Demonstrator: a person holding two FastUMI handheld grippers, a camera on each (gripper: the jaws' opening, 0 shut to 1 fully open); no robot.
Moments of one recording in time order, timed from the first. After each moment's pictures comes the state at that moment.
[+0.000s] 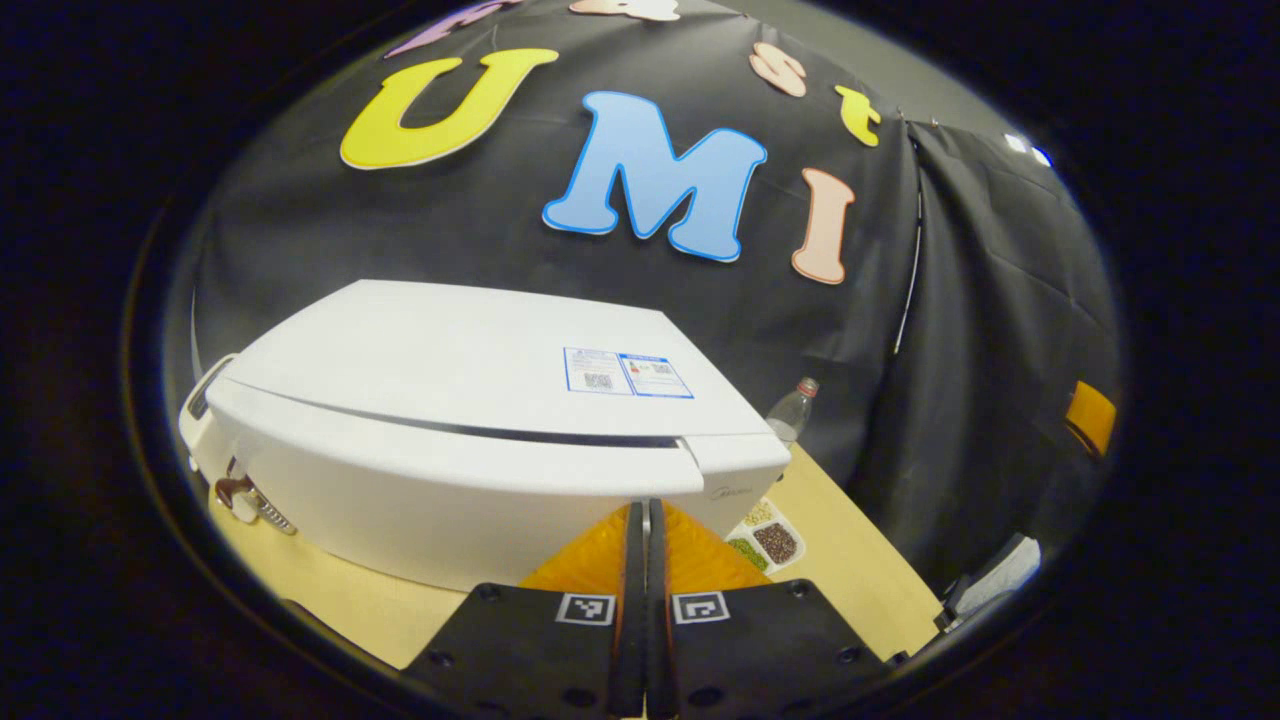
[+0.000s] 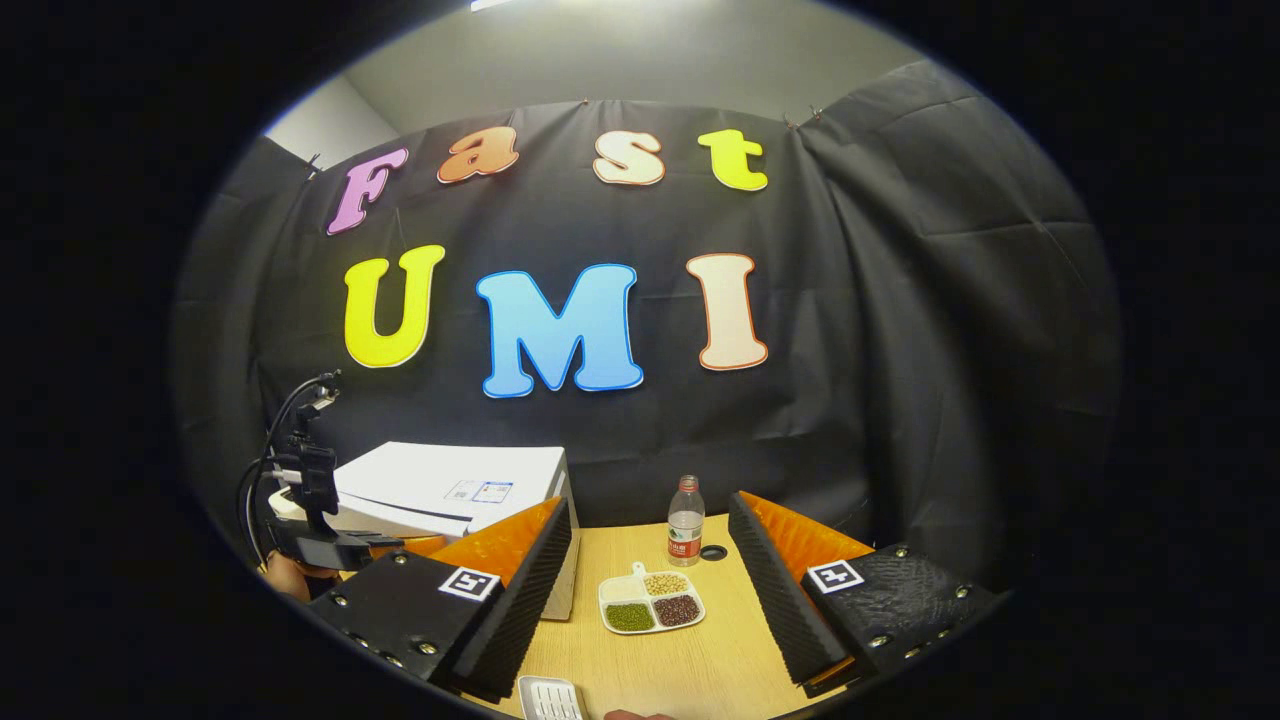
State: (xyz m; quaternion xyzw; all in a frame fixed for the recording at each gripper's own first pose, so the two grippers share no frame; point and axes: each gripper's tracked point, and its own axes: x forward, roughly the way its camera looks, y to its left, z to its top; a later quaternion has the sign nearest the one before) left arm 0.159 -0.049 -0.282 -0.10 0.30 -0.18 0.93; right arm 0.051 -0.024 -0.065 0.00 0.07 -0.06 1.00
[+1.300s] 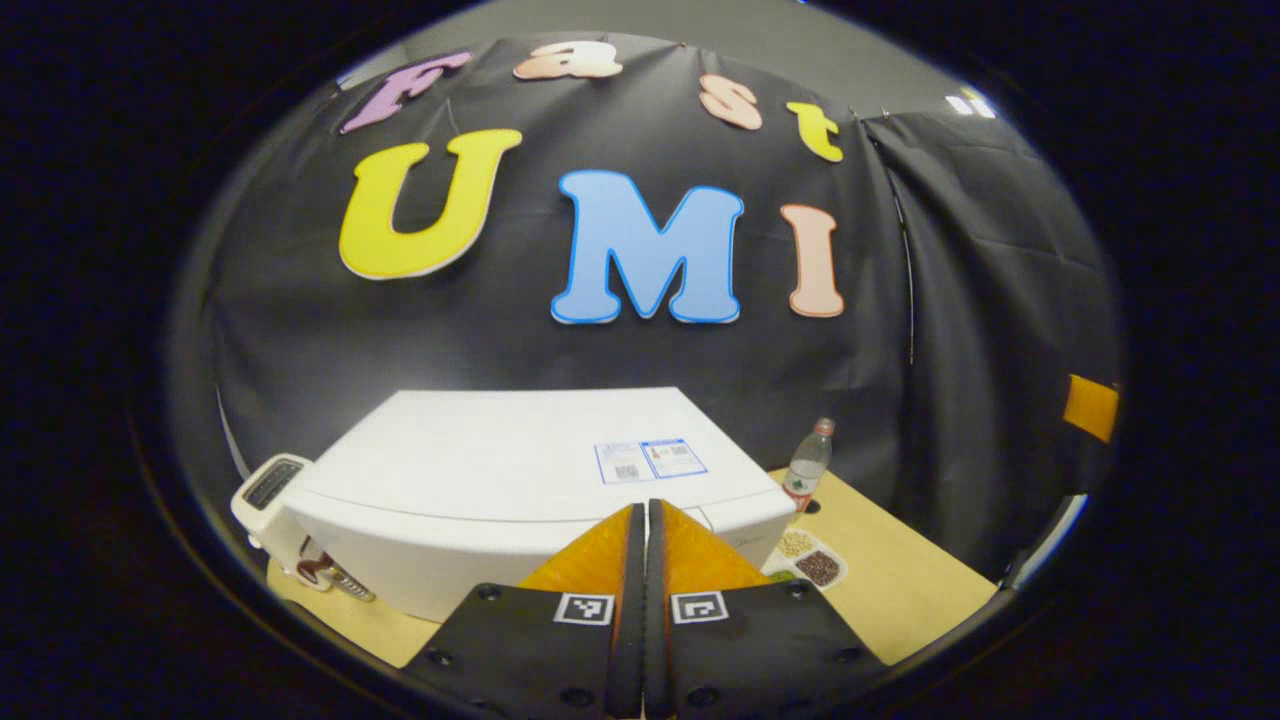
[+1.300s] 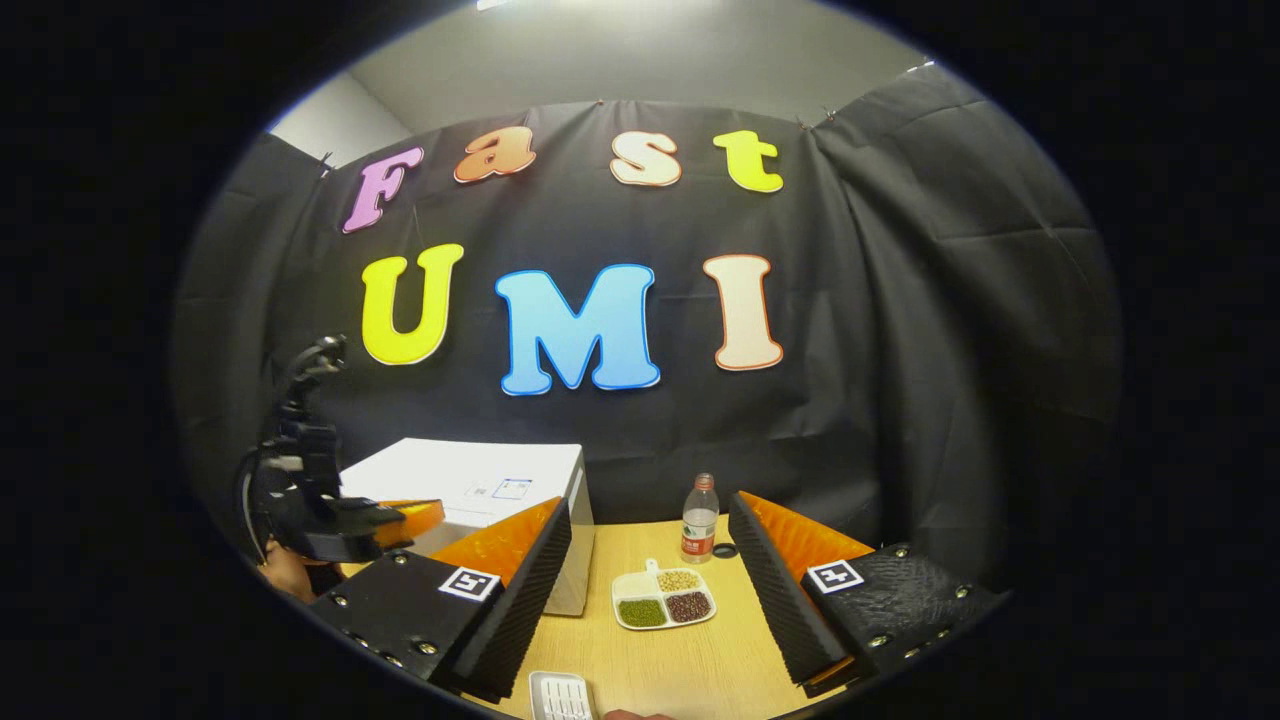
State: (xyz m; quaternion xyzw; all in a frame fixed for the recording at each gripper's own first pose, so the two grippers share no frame) left arm 0.163 -0.005 -0.177 -0.02 0.17 -0.13 0.98; right arm 0.041 0.000 -0.046 0.00 0.06 -0.03 1.00
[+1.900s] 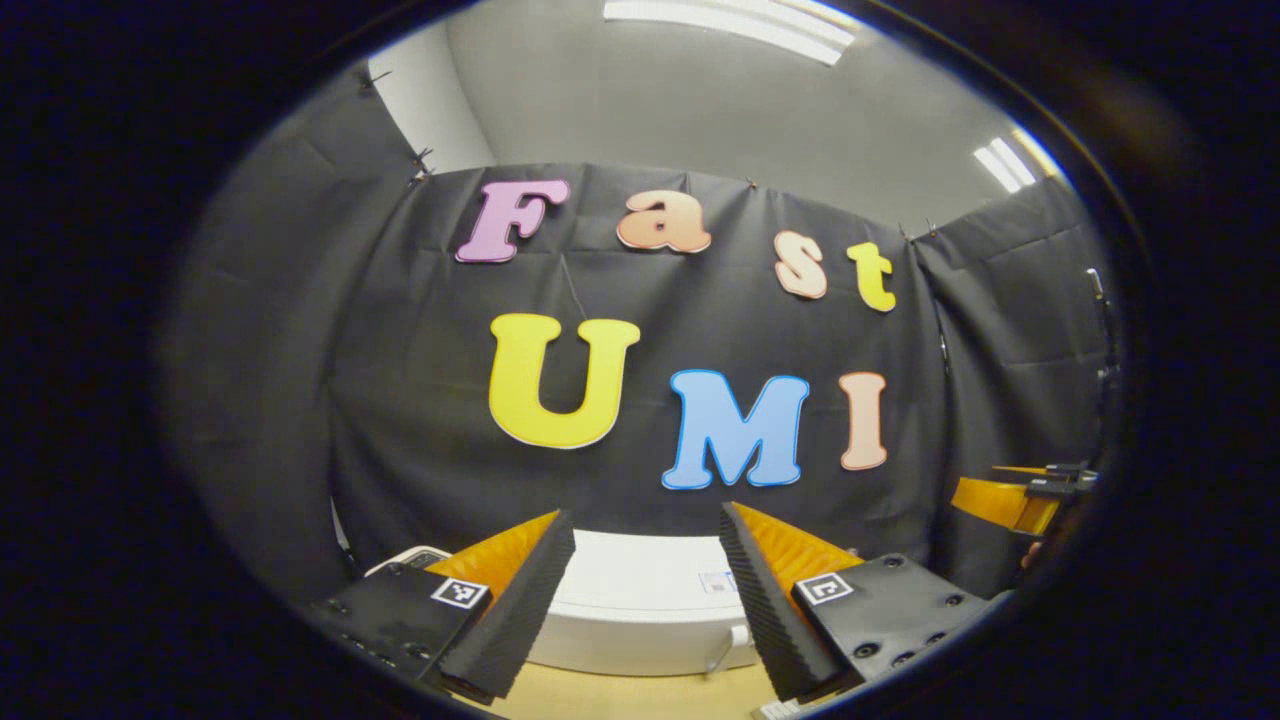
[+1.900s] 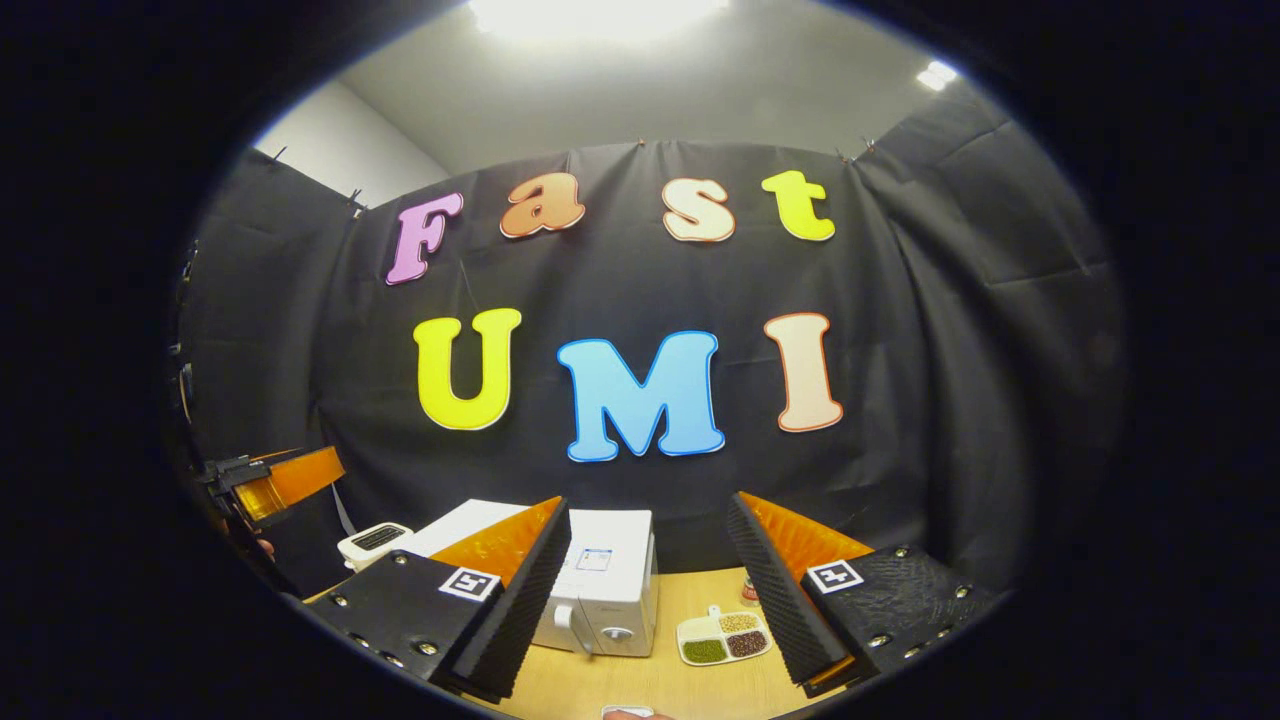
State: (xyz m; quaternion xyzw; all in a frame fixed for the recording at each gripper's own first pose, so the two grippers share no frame) left arm 0.060 0.131 0.020 -0.05 0.03 -0.03 1.00; right arm 0.043 0.073 0.051 0.01 0.00 0.03 1.00
